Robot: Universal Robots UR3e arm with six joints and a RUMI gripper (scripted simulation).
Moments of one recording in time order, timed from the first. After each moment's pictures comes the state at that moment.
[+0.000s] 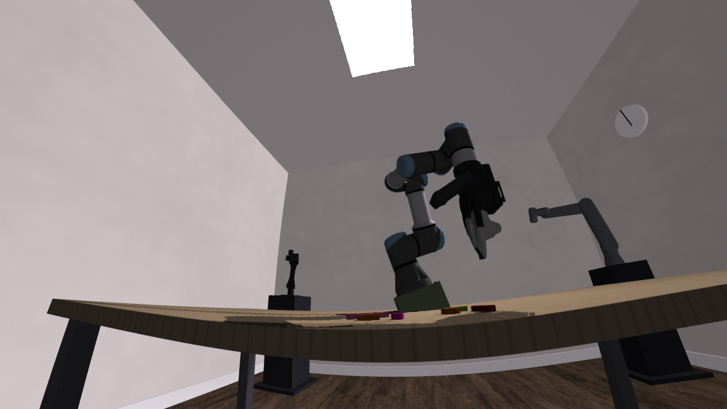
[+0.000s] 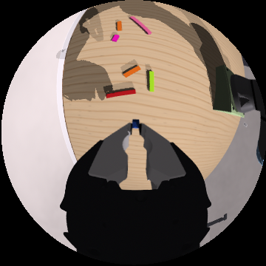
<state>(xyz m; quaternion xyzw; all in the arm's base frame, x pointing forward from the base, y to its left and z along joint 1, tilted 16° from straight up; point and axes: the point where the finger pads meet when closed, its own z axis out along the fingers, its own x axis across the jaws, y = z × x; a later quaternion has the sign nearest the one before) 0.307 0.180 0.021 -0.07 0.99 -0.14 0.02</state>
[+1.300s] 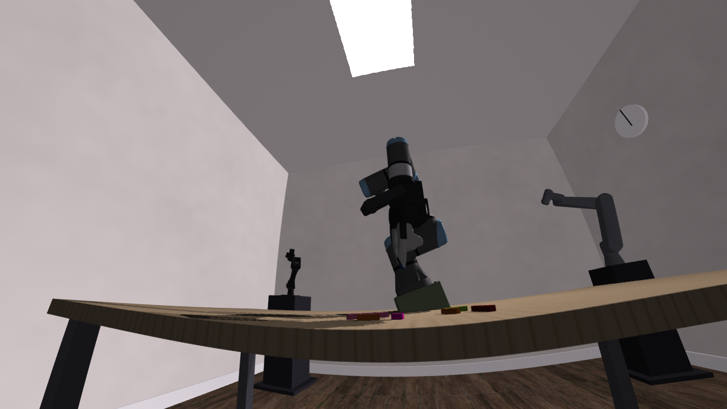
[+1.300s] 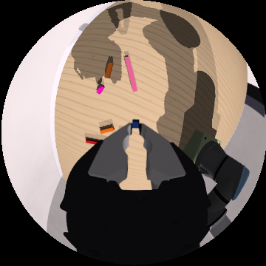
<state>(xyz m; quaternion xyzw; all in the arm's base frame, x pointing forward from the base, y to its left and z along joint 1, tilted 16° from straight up) 0.293 0.013 0.068 -0.22 0.96 -0.15 -0.01</state>
